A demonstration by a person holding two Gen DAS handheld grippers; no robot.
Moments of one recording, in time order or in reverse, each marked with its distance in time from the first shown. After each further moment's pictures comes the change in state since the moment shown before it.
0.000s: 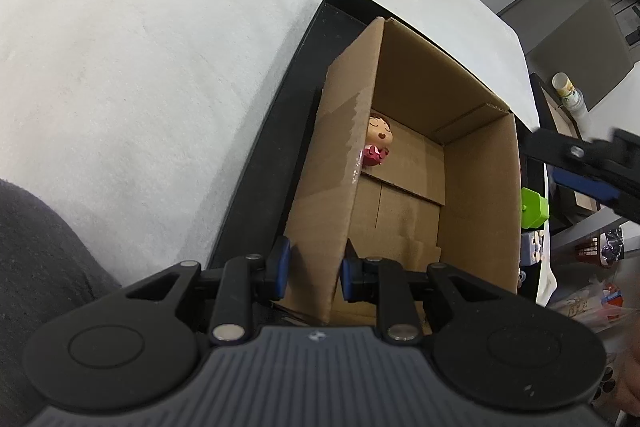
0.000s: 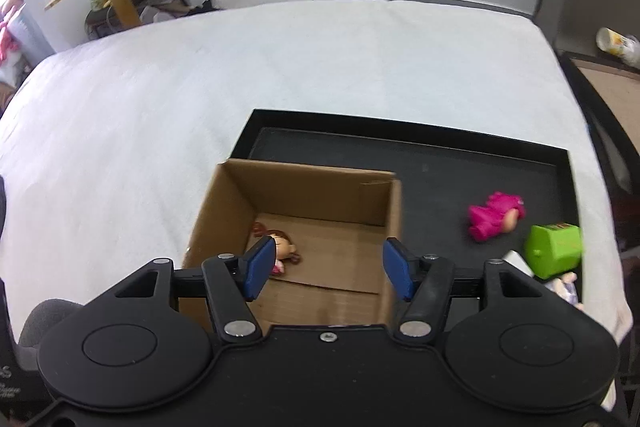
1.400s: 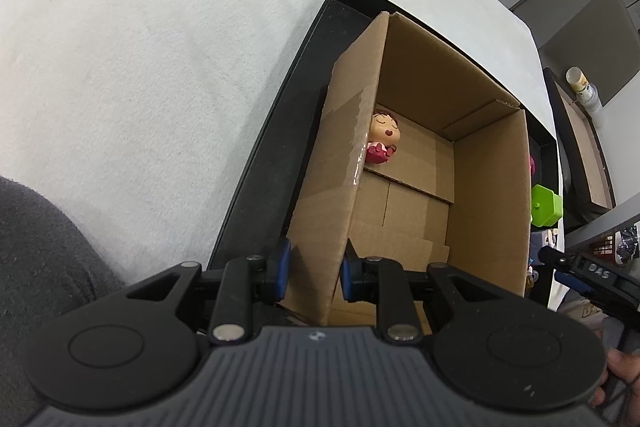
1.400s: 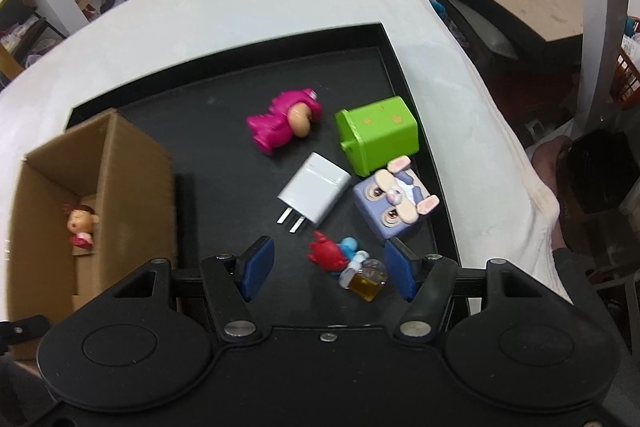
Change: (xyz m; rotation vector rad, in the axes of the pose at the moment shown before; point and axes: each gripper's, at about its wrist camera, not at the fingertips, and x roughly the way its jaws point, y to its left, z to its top) left arm 0.007 -0.010 -0.001 0.003 0.007 0.055; right arm 0.028 -0.151 -0.078 0.290 0.065 -0.191
